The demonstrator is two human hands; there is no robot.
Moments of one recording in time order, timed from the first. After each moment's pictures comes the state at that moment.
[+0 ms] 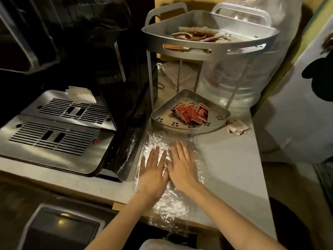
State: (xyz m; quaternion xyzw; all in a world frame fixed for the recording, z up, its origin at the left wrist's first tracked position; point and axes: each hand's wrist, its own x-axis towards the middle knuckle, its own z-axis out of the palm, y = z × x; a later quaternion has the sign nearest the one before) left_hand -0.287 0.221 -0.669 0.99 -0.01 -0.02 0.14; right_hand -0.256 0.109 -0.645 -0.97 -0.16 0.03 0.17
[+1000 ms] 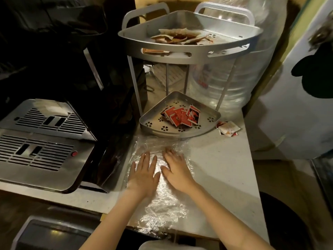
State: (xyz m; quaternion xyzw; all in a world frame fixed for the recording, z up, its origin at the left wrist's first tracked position) left_hand -0.258 0.219 -0.652 0.98 -0.02 -0.22 0.02; right_hand -0.231 0.087 -0.652 -0.92 -0.18 0.11 0.32
